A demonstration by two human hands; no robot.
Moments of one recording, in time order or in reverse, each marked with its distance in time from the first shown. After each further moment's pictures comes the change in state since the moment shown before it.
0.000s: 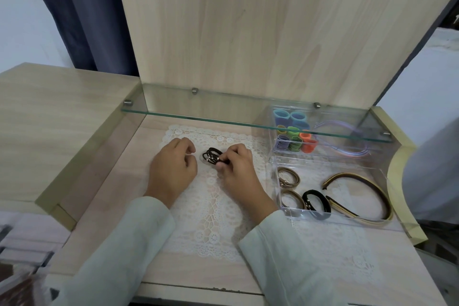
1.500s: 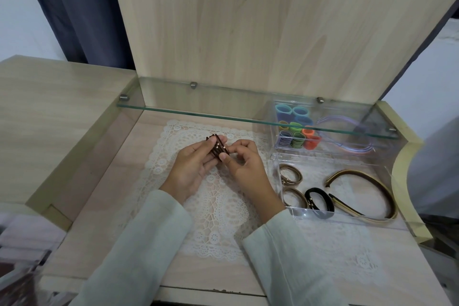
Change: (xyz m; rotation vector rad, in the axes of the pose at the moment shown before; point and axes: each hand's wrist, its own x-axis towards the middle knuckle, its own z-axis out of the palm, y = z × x) left_hand 0.007 0.047 0.010 -1.478 -0.336 -0.647; right_hand 0.000 0.001 -0.010 0.527 0.038 0.171
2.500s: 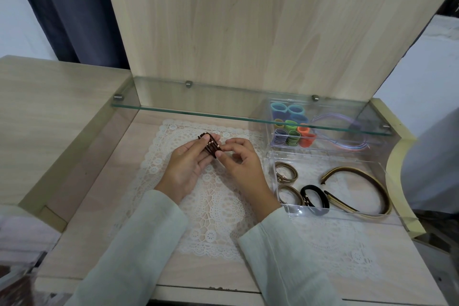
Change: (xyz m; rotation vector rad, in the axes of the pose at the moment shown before) left_hand 0.002 -0.002 -0.002 -0.049 0.037 0.017; right_hand -0.001 0.002 -0.001 0.010 0.046 -0.046
